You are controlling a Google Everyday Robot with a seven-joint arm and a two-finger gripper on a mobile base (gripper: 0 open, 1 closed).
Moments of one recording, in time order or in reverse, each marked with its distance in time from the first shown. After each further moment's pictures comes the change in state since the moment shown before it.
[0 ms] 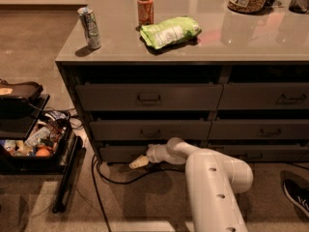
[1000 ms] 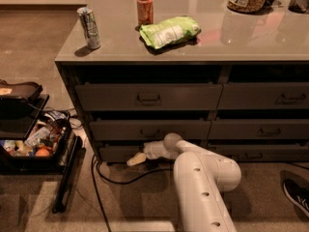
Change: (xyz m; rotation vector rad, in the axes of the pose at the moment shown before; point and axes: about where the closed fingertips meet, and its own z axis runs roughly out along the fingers) arm -0.012 -0.004 0.019 -0.072 0.013 0.006
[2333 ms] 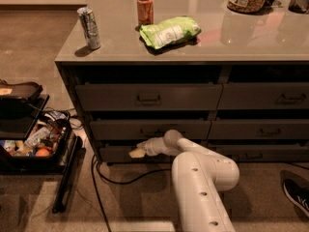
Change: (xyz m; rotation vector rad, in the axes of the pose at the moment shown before) arm -0.020 -0.009 -0.002 0.001 -0.020 -0.015
